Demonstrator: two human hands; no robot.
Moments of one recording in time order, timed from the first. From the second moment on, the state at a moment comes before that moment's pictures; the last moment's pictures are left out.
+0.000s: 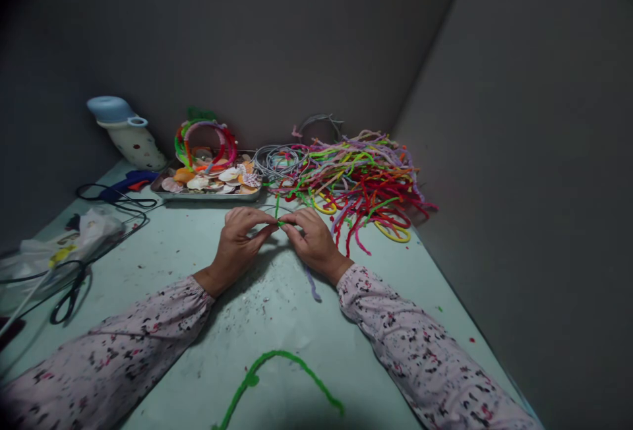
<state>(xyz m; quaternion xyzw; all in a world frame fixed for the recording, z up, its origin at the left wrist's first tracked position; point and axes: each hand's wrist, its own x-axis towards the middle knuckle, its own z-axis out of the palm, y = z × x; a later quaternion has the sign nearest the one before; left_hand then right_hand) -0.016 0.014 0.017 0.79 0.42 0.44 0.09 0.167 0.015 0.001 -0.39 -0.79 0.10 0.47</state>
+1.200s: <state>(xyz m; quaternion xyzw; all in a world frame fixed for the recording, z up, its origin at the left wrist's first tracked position) -0.014 0.014 0.017 0.79 0.45 0.40 0.07 0.167 0.014 0.001 -0.36 -0.81 0.03 0.46</state>
